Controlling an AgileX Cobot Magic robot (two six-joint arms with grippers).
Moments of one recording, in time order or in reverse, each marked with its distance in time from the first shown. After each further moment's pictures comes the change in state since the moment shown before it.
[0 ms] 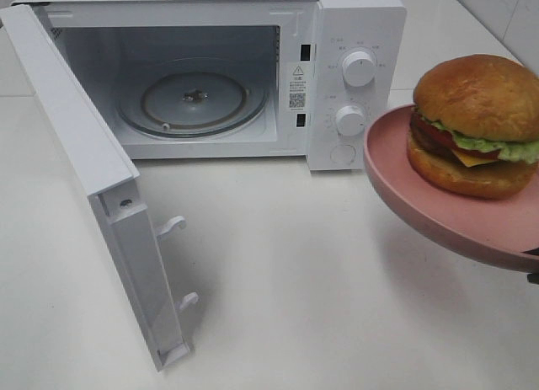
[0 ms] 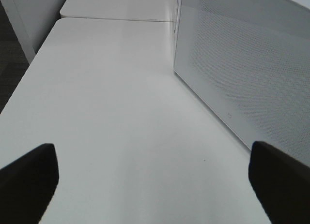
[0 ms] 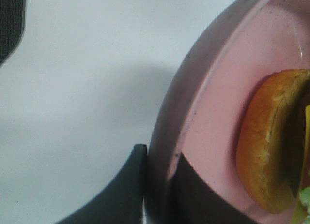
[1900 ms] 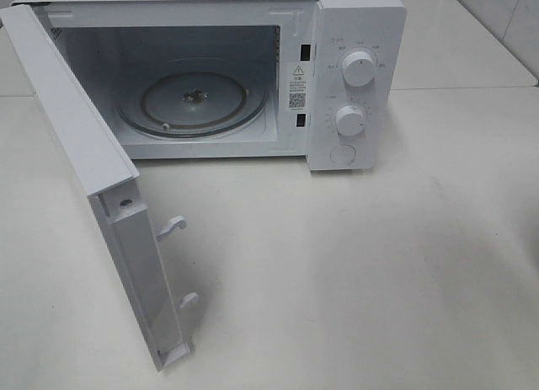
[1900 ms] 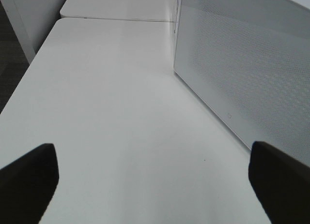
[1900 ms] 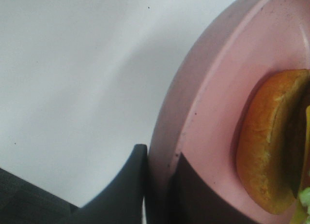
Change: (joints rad) left arm 0.000 0.000 0.000 0.000 0.000 0.000; right arm 0.000 0.193 0.000 -0.458 0.276 1.035
